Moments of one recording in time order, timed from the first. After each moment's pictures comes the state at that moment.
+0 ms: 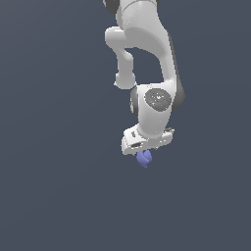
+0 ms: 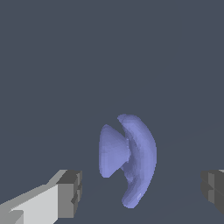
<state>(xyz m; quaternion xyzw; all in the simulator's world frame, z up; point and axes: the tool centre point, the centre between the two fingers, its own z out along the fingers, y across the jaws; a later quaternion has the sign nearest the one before) 0.045 0.083 0.110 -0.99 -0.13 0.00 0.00</state>
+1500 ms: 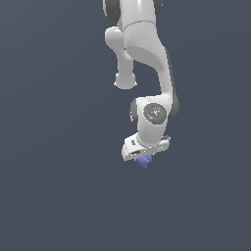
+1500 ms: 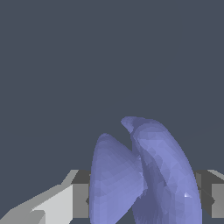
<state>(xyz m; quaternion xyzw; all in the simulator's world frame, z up) 0.047 0.085 0.058 -0.99 -0.14 0.00 0.00</state>
